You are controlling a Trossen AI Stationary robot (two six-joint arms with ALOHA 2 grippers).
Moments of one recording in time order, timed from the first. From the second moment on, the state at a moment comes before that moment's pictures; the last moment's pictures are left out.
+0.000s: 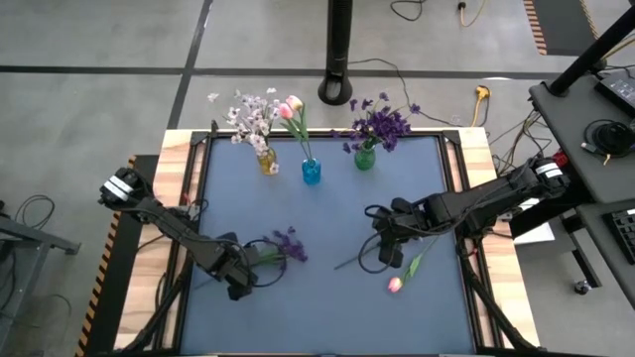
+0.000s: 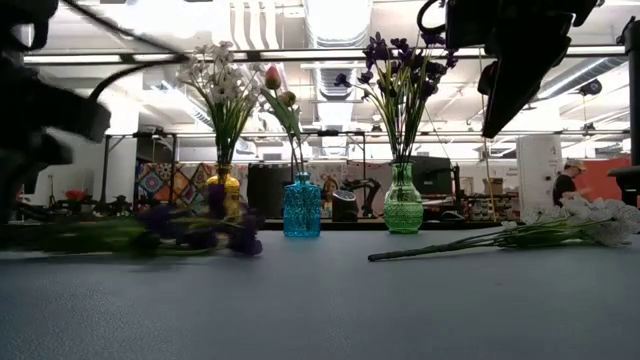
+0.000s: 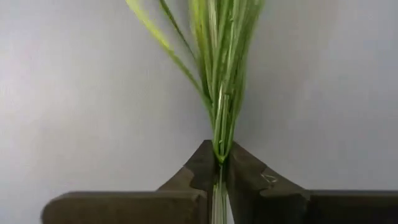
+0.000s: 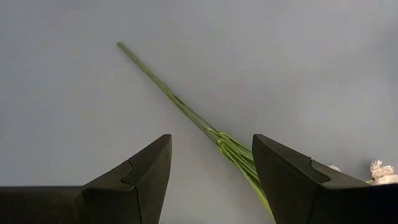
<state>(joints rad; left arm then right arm) -0.62 1.52 0.76 -0.76 -0.12 -0.95 0.26 1.36 1.01 -0.81 0.13 0.56</state>
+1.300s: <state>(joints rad) -0.49 1.24 0.88 0.21 -0.61 0.26 0.31 1.48 0.78 0.74 0.26 -0.23</state>
